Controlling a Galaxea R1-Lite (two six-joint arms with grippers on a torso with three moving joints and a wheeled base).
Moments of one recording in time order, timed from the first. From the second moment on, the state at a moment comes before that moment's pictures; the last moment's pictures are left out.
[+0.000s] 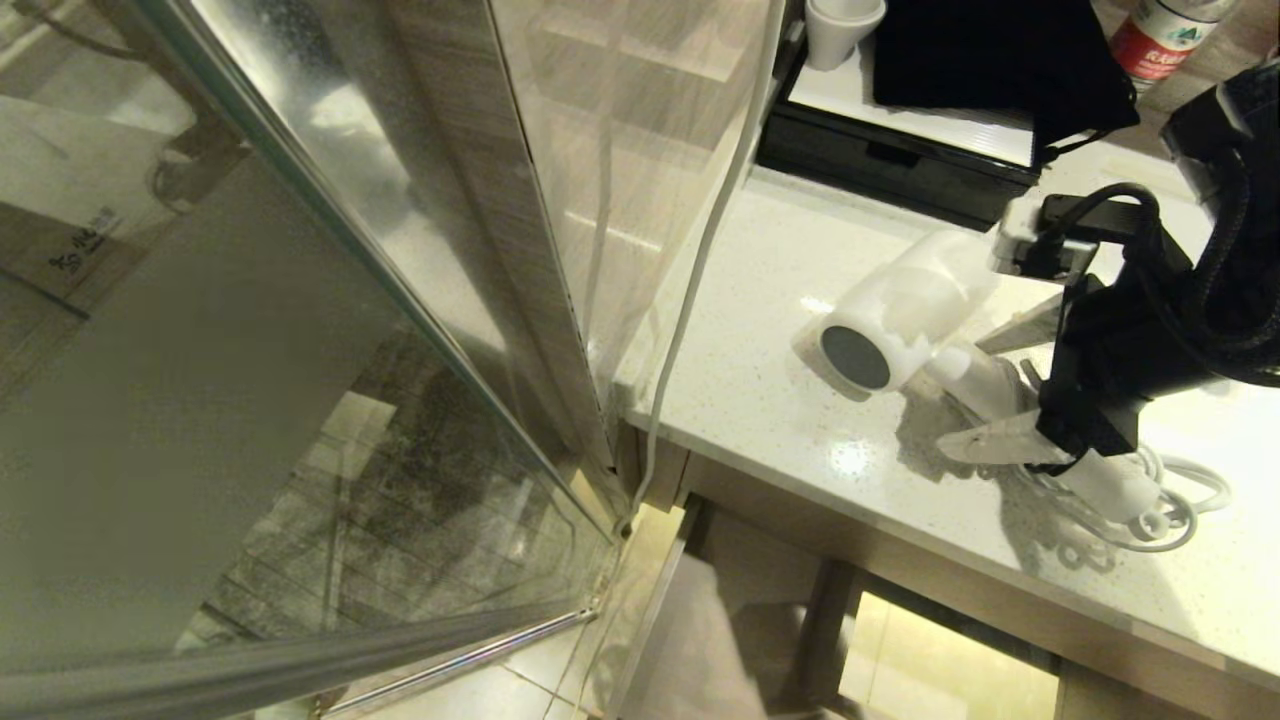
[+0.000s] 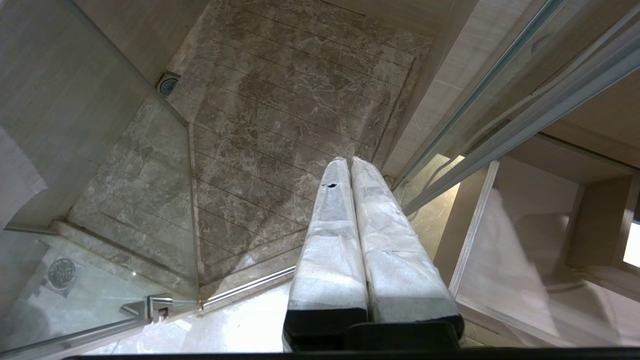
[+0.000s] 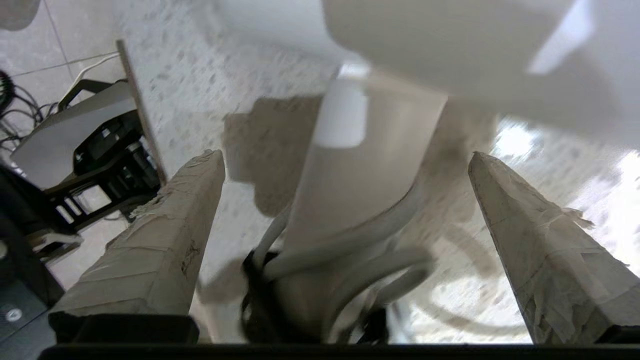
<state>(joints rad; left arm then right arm) 0.00 0.00 0.00 0.00 0.00 0.00 0.31 1.54 -1.45 0.70 0.24 -0.68</state>
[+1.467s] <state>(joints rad) 0.00 0.00 0.00 0.00 0.00 0.00 0.31 1.61 -1.45 0.60 0.15 -0.66</state>
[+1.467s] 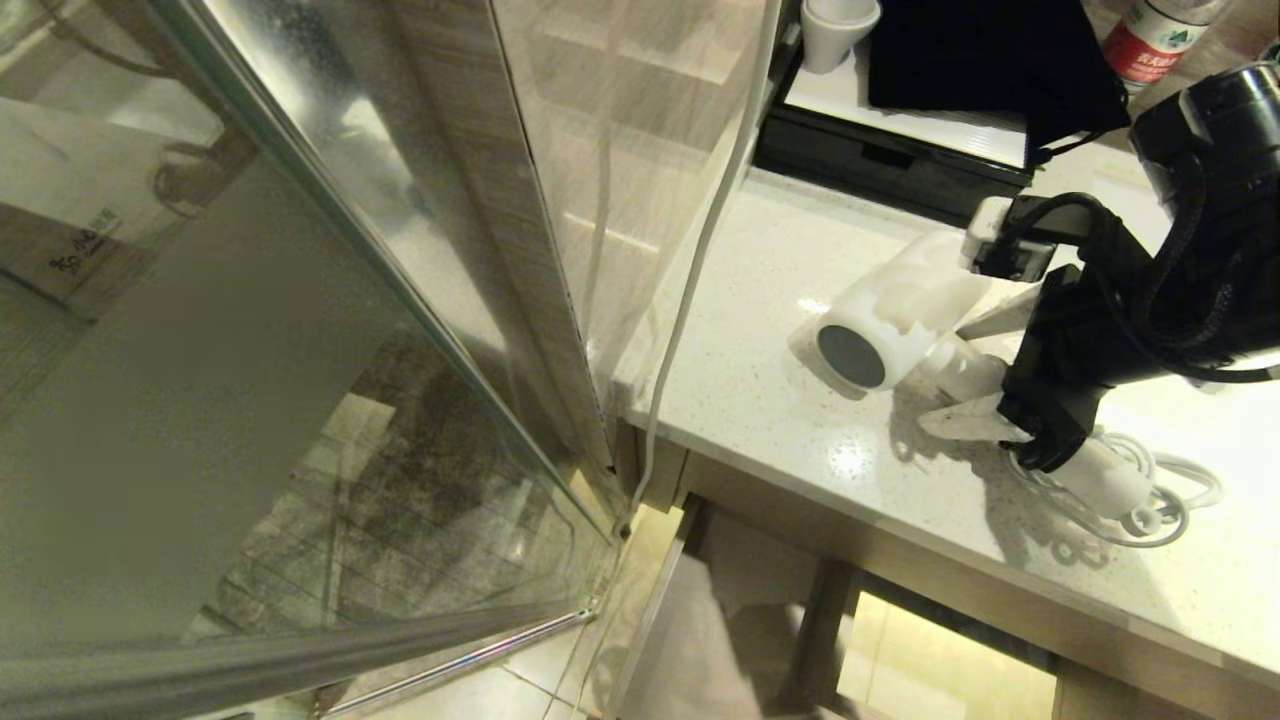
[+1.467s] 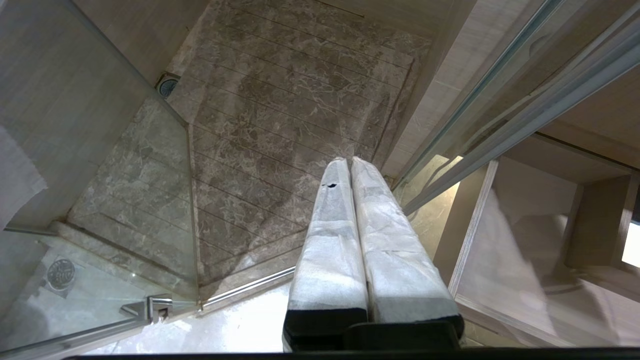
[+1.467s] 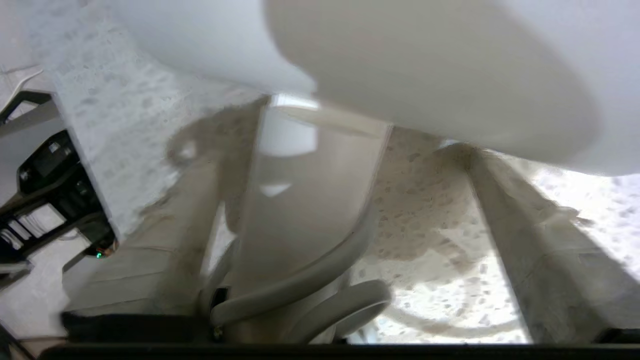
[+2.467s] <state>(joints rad) 0.00 0.00 0.00 0.00 0.00 0.00 0.32 1.52 -1.41 0.59 0.14 -0.55</state>
